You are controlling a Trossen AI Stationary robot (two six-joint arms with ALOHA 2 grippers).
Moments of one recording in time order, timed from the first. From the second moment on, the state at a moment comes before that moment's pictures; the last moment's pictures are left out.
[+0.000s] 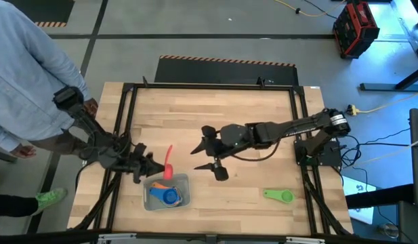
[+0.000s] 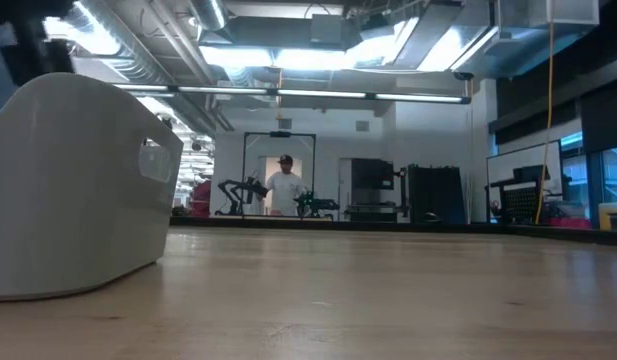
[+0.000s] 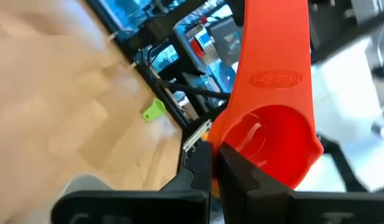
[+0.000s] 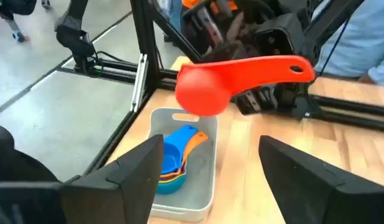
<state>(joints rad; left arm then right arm) -0.86 0.91 0.23 0.74 -0.83 -0.99 0.20 1.72 1.52 -0.20 -0.10 -0.01</state>
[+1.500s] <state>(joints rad) -0.48 0.91 0.23 0.75 -1.26 -0.68 0.16 2.00 1.51 0.40 0.67 0.15</state>
